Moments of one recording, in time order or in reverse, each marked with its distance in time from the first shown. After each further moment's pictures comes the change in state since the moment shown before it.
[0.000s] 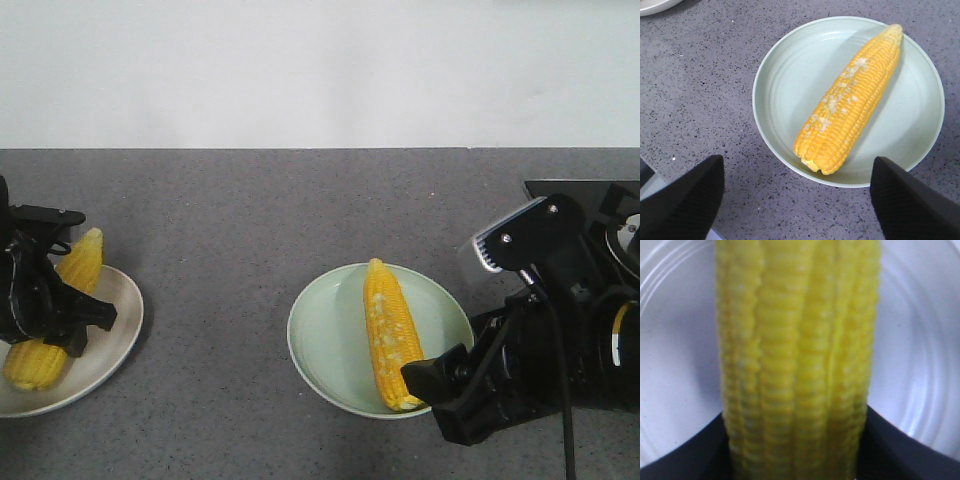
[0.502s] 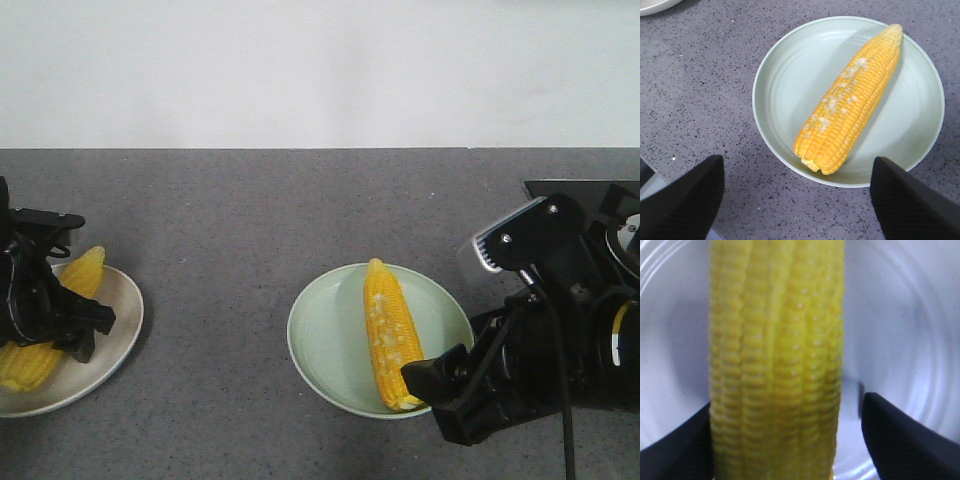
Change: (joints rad) left arm 0.000 -0.008 0.000 0.000 0.025 0.000; right arm 0.000 0.000 0.000 0.000 0.000 0.000
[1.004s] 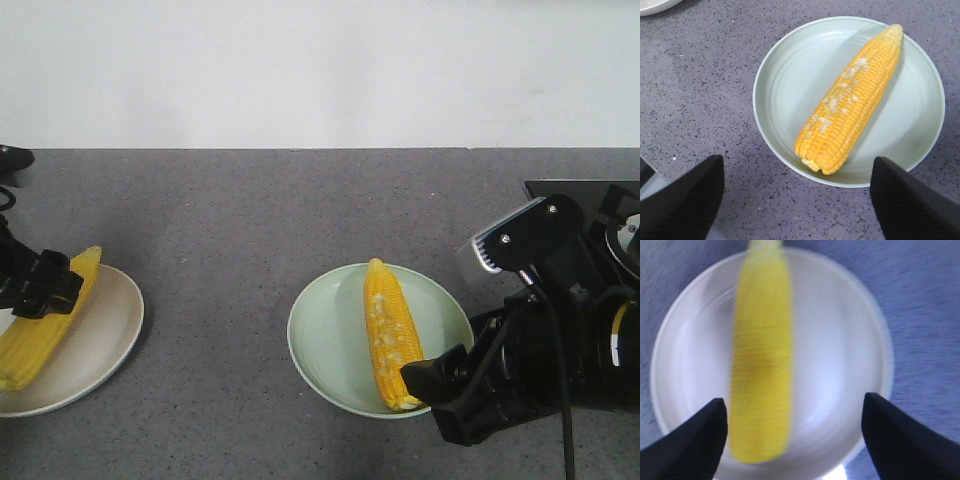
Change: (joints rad) left arm -0.043 -0.310 0.000 -0.044 0.000 0.094; right arm 0.000 0.000 0.000 0.000 0.000 0.000
